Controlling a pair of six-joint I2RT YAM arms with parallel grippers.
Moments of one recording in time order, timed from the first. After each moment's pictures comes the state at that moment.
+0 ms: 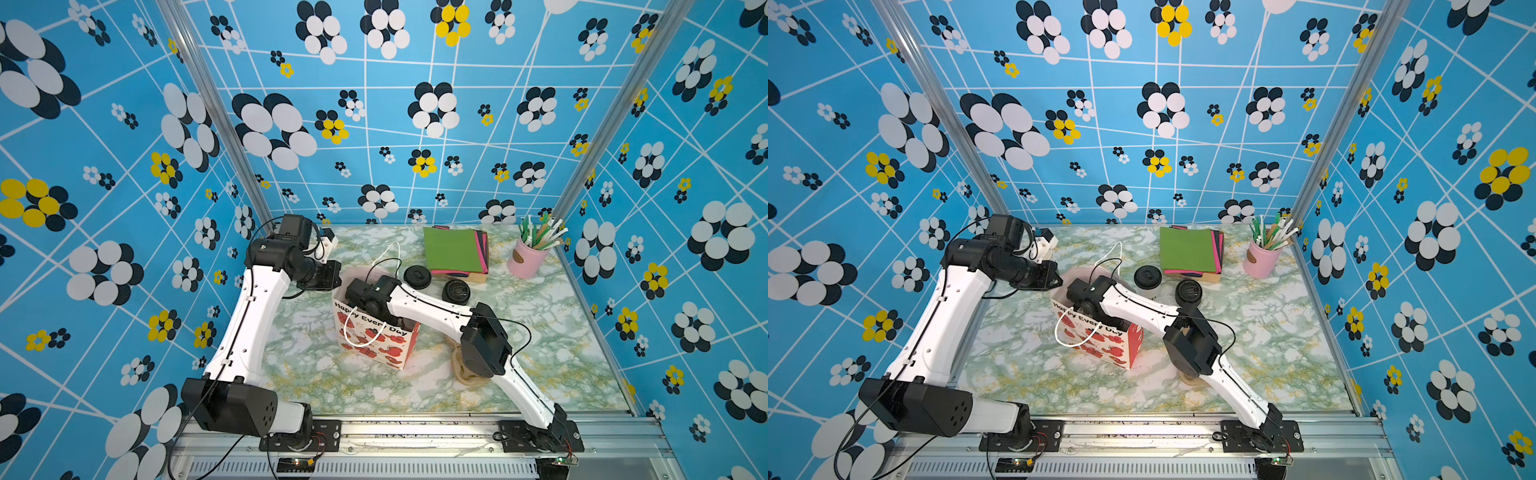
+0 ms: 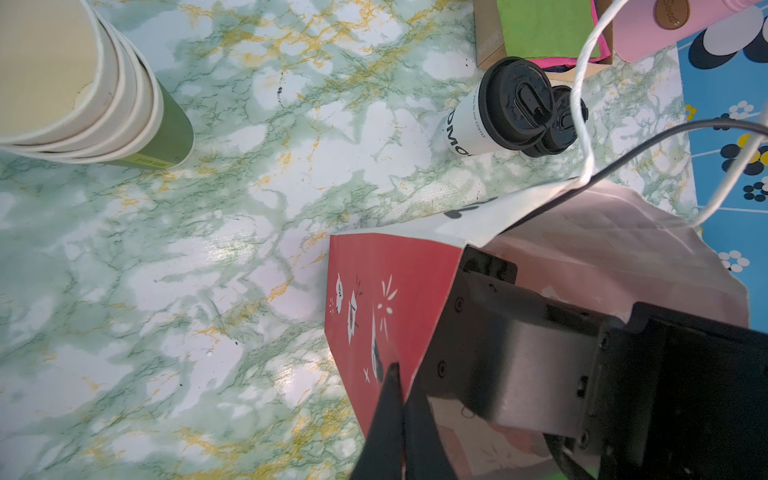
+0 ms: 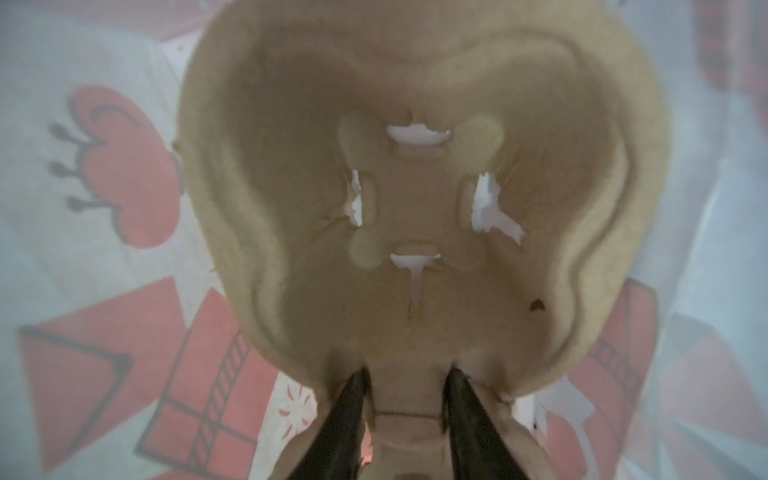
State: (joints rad) left arm -0.10 1.42 1.59 -1.29 0.39 -0.02; right arm 1.03 2.39 2.18 -1.27 -0.02 -0.02
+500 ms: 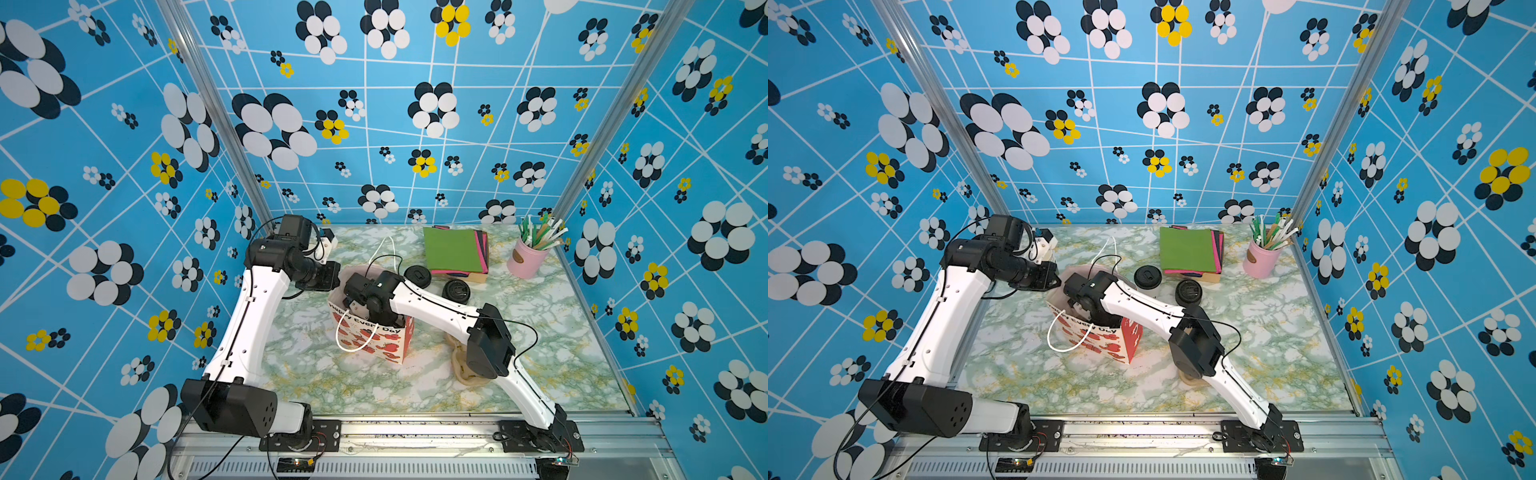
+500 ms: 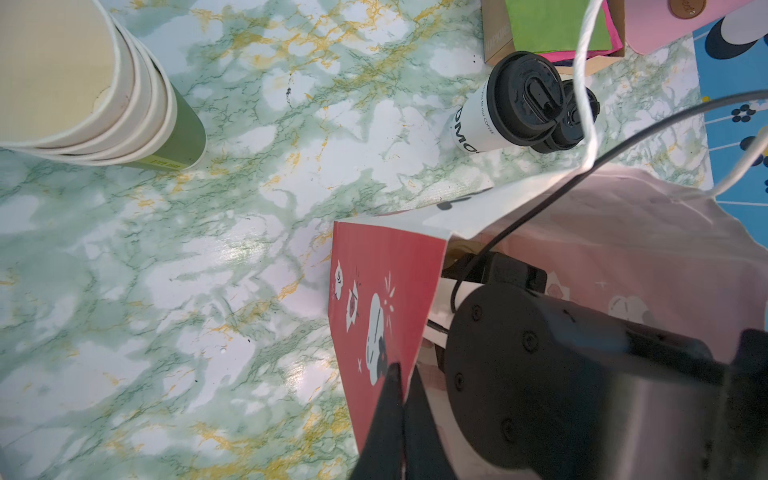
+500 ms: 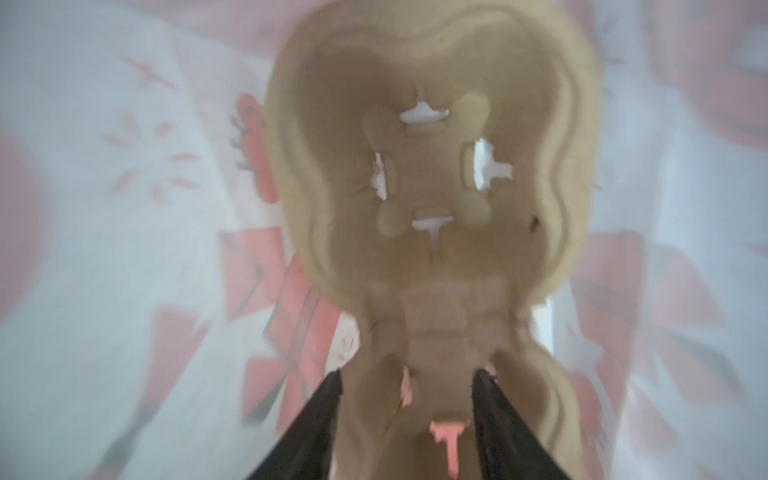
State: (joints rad) left arm -0.10 1.41 1.59 -1.30 0.37 0.00; right arm 1.03 2.34 2.22 -1.29 -0.04 0.01
